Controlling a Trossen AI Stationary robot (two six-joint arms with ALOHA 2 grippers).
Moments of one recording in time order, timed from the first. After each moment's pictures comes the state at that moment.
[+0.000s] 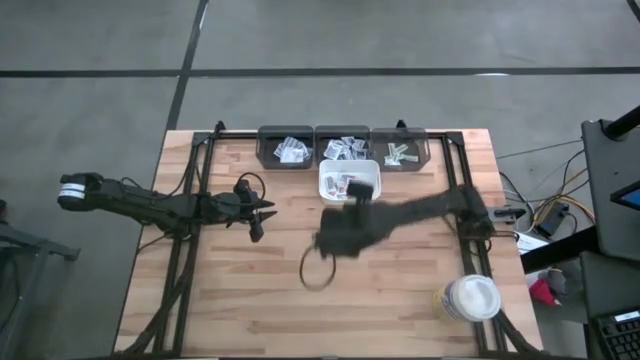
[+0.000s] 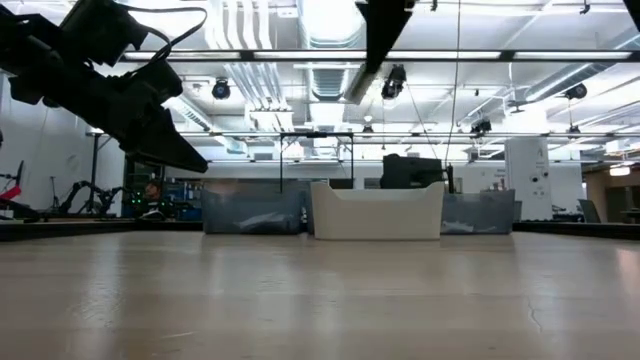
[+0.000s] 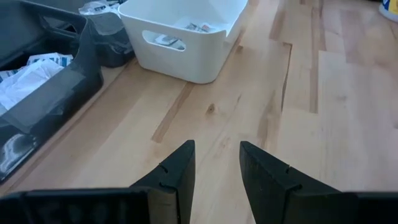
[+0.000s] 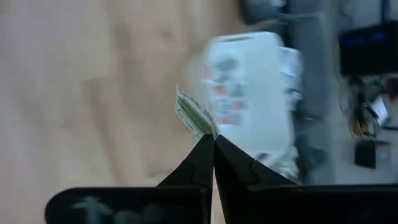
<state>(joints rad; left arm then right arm) 0.00 0.90 0.26 0.16 -0.30 -0.22 0.28 2.10 2.14 -1.57 0.60 0.45</state>
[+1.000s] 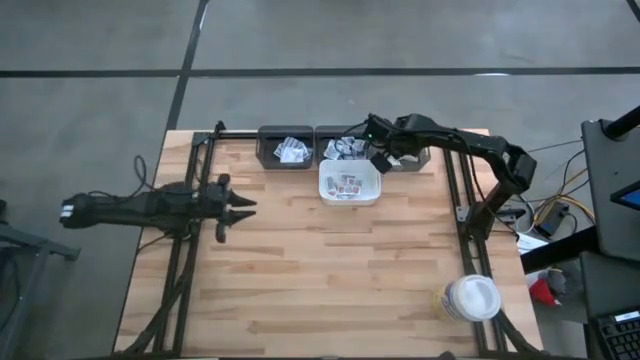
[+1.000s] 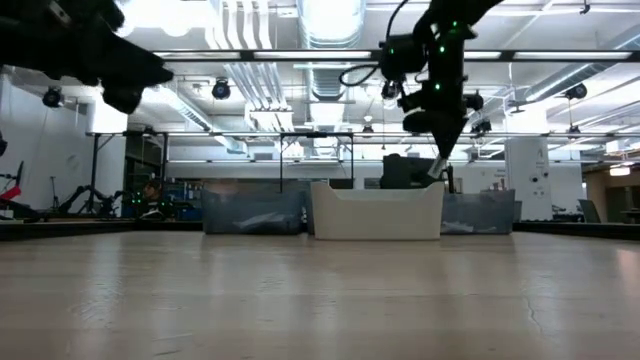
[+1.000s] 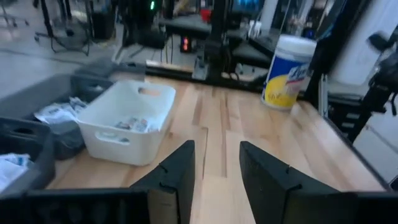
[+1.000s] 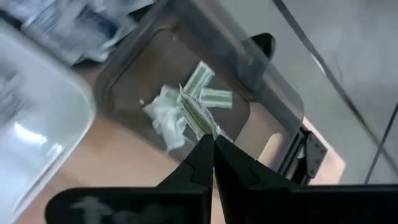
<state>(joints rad) 0.00 0.29 0.26 -0.08 -0.06 -0.15 -0.50 1.65 1.38 -1.13 0.51 0.31</state>
